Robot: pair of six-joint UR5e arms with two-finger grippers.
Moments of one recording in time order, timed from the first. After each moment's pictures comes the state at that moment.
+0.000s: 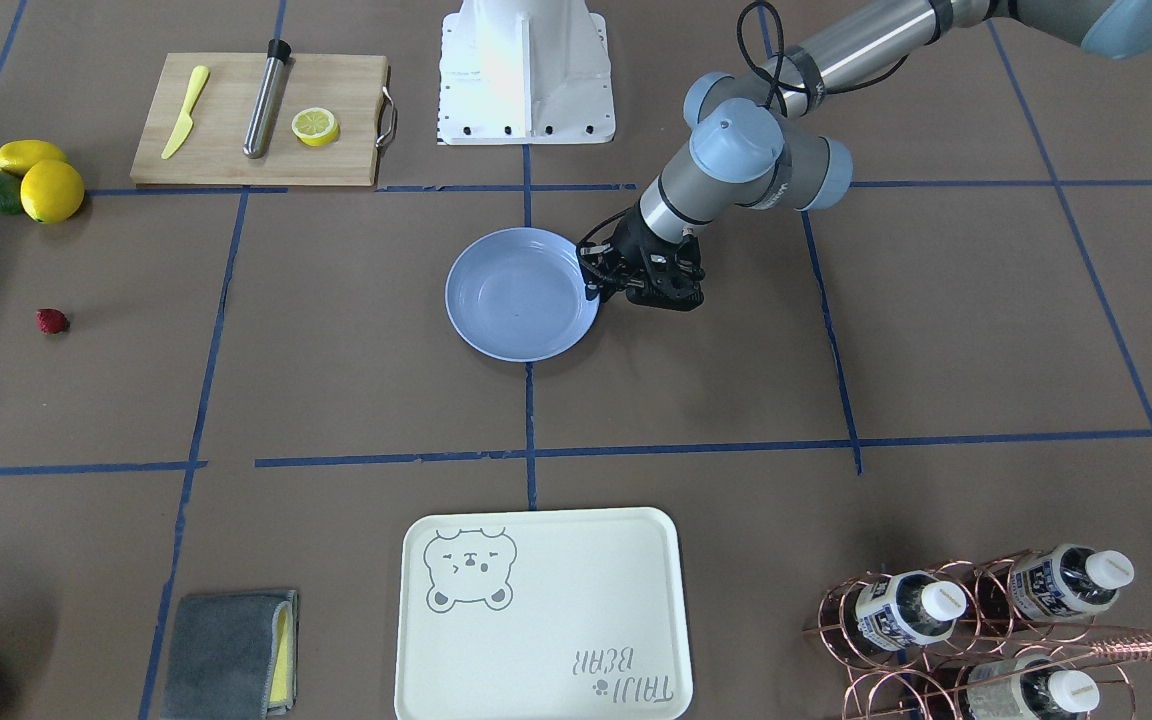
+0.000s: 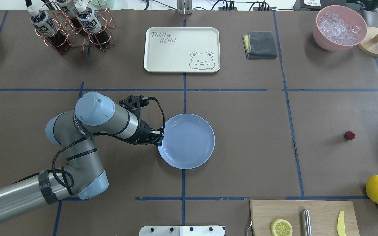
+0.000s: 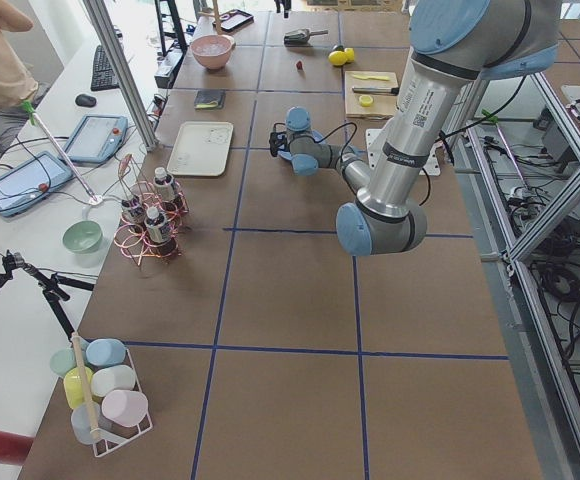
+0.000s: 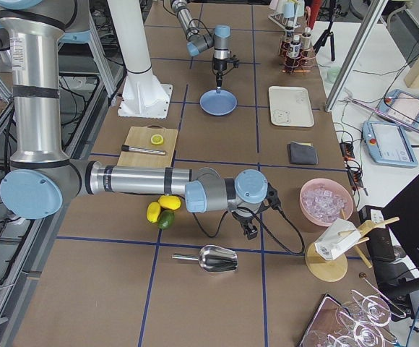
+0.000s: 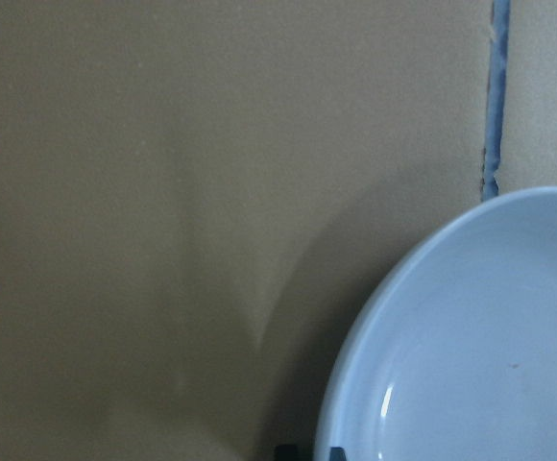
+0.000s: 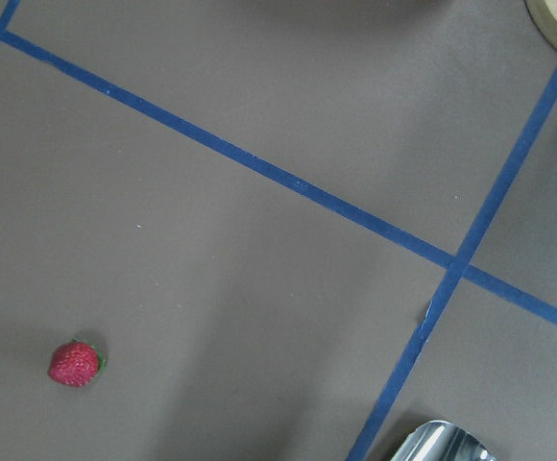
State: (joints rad) left arm -0.50 -2.10 -1.53 -2.24 -2.01 -1.41; right arm 1.49 -1.59 1.58 -1.43 2.49 -0.32
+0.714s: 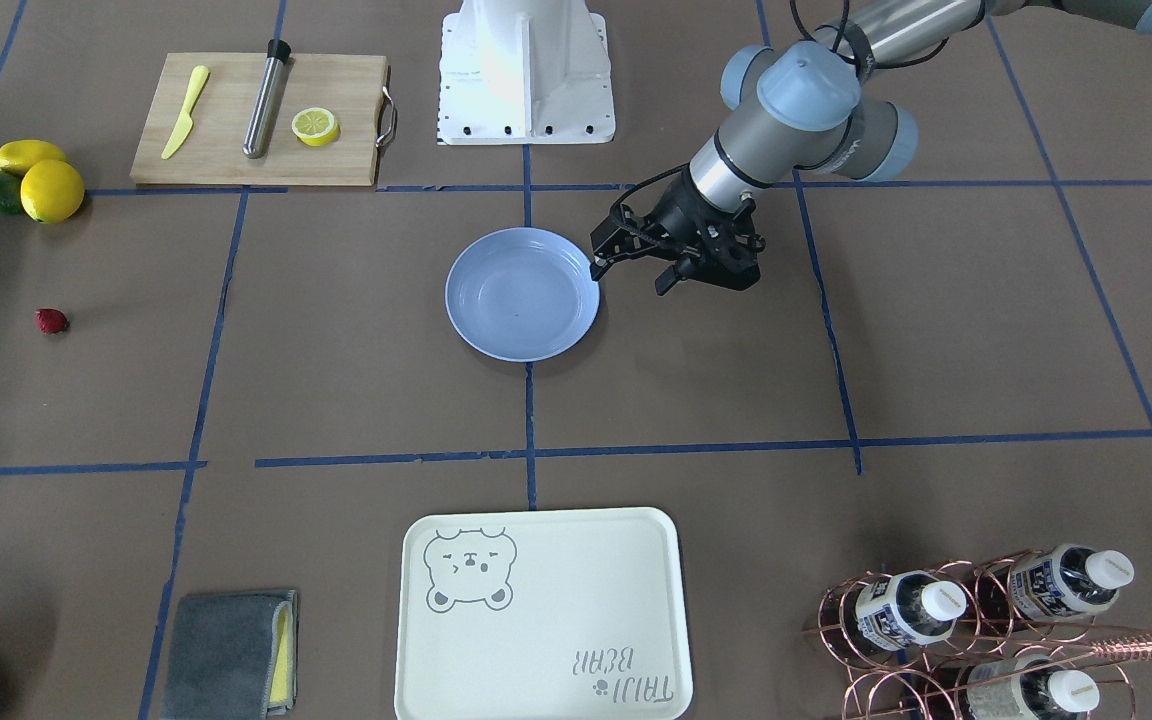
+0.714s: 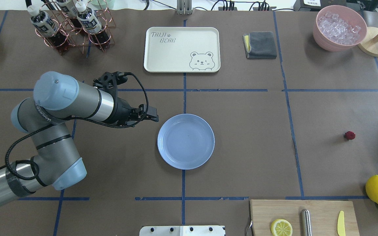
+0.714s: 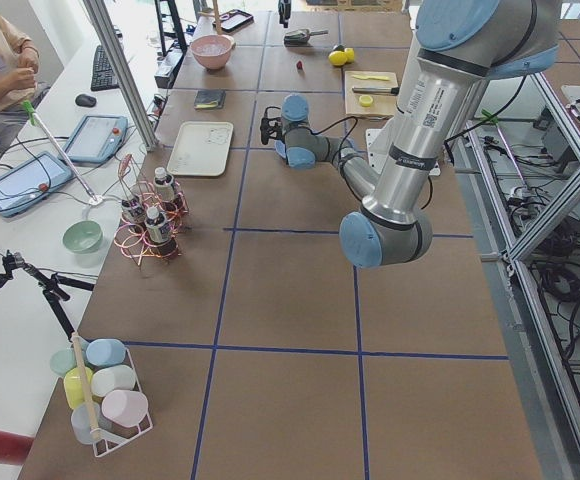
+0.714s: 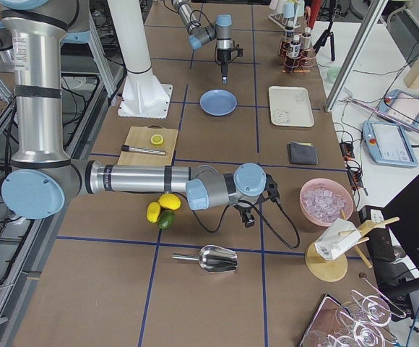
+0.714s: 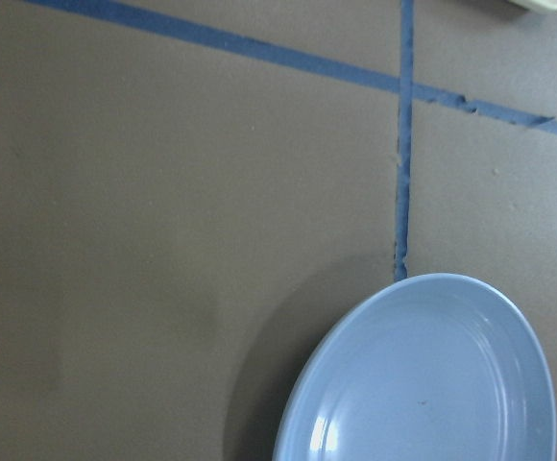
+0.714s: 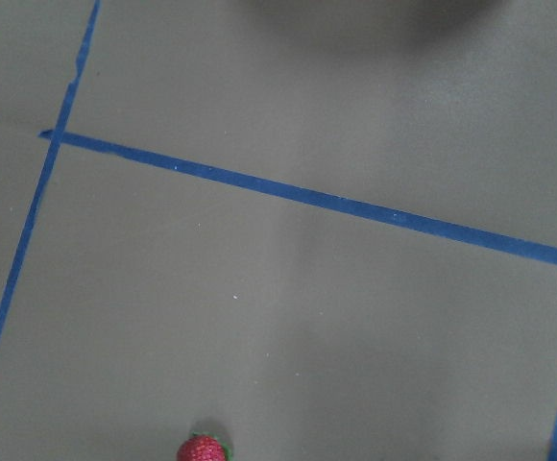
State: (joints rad) left arm -0.60 -2.01 -1.72 -2.24 -2.03 -1.41; right arm 1.33 -1.67 1.60 -1.00 2.50 0.34
